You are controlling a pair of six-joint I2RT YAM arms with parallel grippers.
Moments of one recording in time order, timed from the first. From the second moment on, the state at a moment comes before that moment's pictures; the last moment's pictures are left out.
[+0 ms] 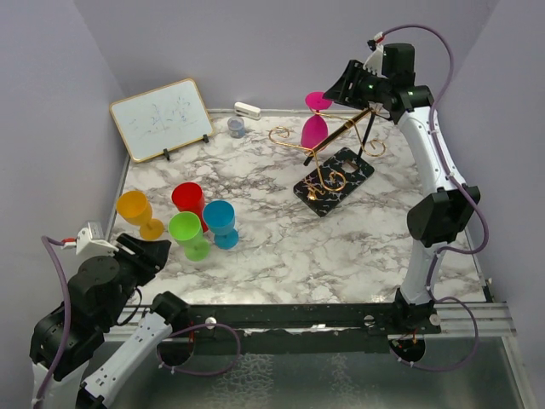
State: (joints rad) left arm -0.55 0.27 1.10 -1.27 -0.40 -0.99; right arm 0.19 1.98 2.18 -0.65 -0.47 0.46
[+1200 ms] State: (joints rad) left arm -0.55 0.30 1.08 -1.26 -0.40 -0.99; right arm 0.17 2.02 2.02 -0.38 -0.50 0.54
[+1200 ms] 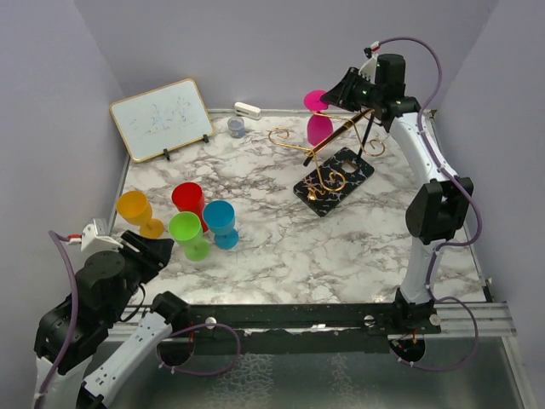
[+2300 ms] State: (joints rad) left arm -0.55 0.30 1.07 -1.25 -0.39 -1.00; right arm 0.16 1.95 1.89 -0.17 -0.70 0.74
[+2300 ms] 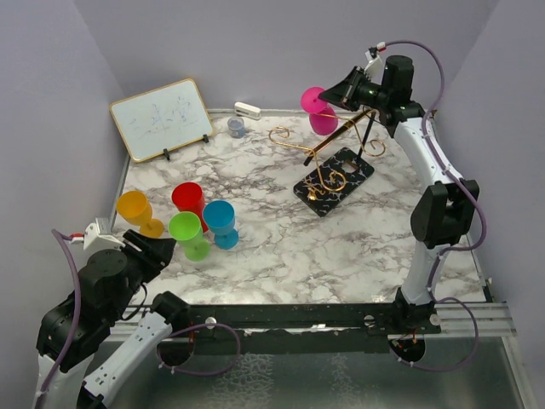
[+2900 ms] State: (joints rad) left arm -0.55 0.30 1.06 -1.25 -0.39 -1.01; right arm 0.15 1.88 1.78 -0.17 -0.71 0.74
